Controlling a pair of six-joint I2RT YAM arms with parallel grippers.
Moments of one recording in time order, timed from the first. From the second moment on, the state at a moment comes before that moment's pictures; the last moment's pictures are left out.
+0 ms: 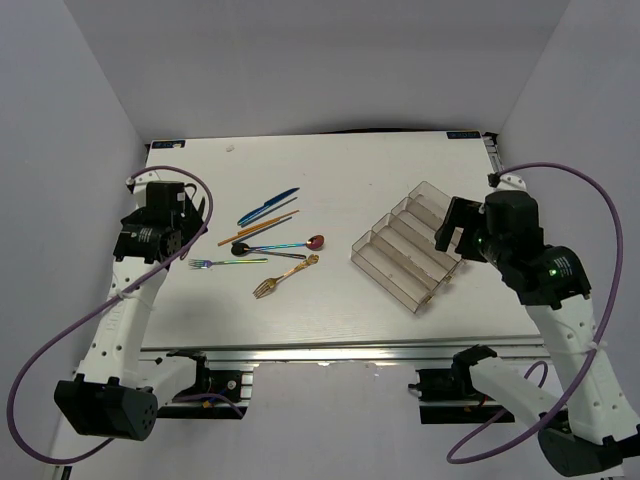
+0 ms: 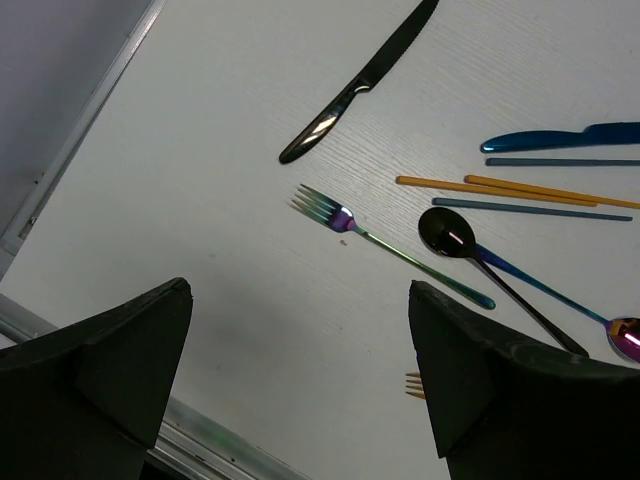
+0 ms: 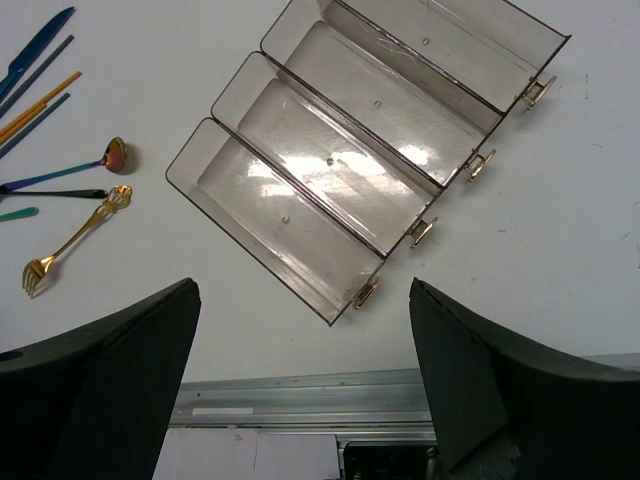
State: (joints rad) left arm -0.10 1.08 1.16 -0.90 -0.48 -0.48; right arm 0.36 0.89 1.28 -1.06 0.20 0.41
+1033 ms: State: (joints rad) left arm -0.46 1.54 1.09 -0.67 -0.08 -0.31; right arm 0.36 0.89 1.21 -1.05 0.03 0.37
